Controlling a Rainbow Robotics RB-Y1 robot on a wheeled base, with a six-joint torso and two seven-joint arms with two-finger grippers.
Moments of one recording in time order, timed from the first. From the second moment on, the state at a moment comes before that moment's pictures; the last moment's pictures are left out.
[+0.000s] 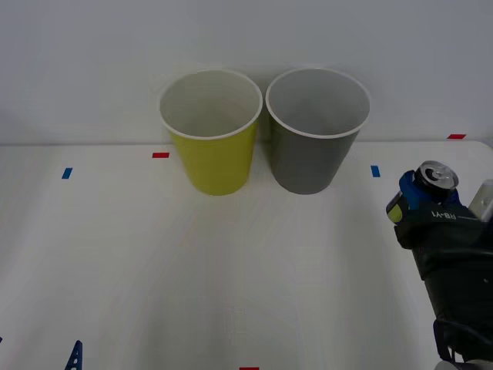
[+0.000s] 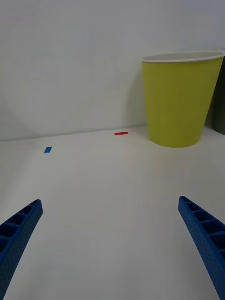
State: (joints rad) right arm 0.53 -0.02 0.11 -2.48 0.00 0.34 1.41; left arm 1.15 0.54 -0.23 -2.11 0.38 -0.71 -1.73
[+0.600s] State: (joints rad) right arm 0.26 -0.17 0.22 -2.61 0.32 0.83 1.00; left arm 1.15 0.54 -0.23 -2.11 0.38 -0.71 -1.73
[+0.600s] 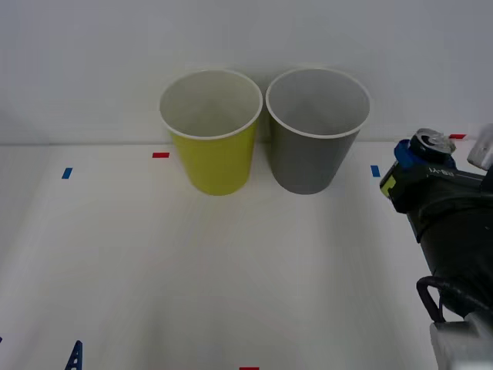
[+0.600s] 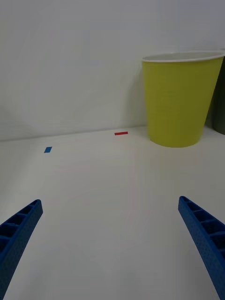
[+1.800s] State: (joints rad) right arm -0.39 -0.23 0.16 -2.45 0.18 1.16 1.19; left arm 1.15 0.54 -0.23 -2.11 0.38 -0.71 -1.73
